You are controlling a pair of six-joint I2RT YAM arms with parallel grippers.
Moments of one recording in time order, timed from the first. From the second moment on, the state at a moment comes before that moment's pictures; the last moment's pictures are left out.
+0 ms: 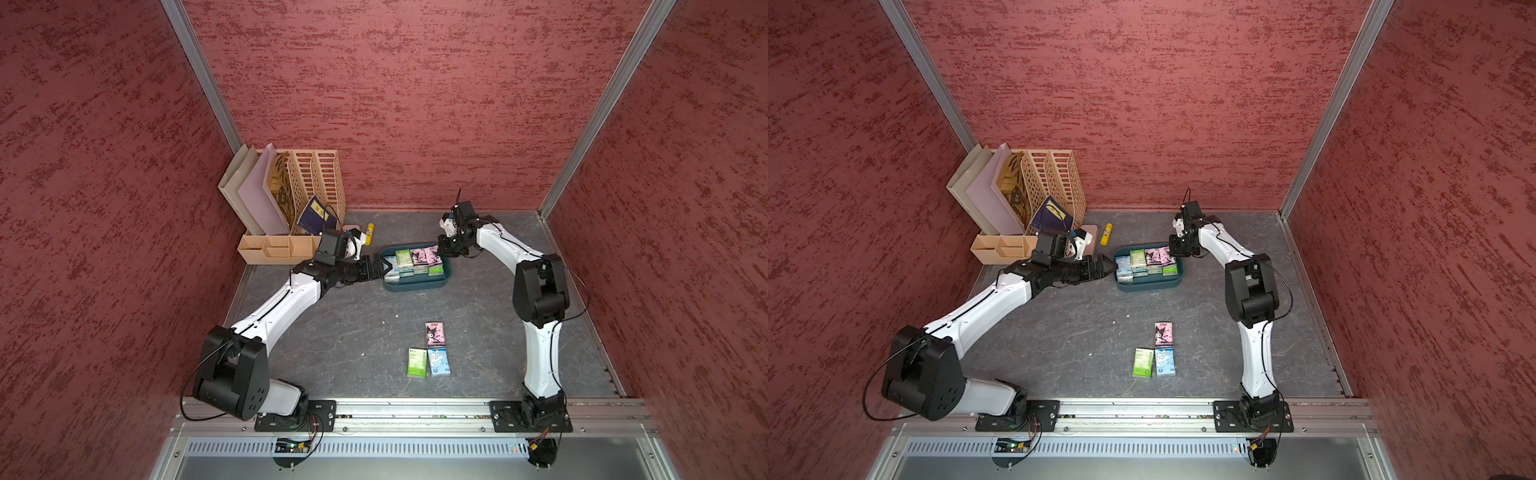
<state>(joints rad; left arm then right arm) -0.33 1.42 1.03 -0.38 0.49 -0.51 0.27 2.16 1.80 -0.77 -0.31 0.21</state>
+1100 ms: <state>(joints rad) -0.76 1.55 0.98 -0.63 0.44 -0.60 0.27 1.65 1.54 -0.71 -0.27 0.28</state>
